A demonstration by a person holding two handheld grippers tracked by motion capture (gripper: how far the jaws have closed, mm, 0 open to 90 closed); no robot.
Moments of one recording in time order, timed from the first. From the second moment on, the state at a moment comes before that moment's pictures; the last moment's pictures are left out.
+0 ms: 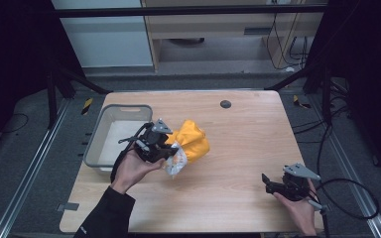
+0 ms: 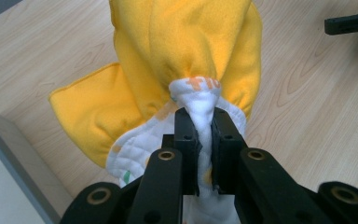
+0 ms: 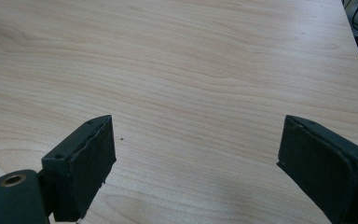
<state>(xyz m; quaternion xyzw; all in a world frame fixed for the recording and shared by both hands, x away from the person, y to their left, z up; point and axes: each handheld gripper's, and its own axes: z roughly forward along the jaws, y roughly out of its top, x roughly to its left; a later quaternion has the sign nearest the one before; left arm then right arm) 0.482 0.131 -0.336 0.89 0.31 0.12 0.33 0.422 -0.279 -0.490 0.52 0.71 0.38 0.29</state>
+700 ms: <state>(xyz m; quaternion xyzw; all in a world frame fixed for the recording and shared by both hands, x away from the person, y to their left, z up) 0.488 0.112 -0.362 0.89 0.30 0.10 0.32 0.422 -0.279 -0.491 0.52 0.71 0.38 0.29</state>
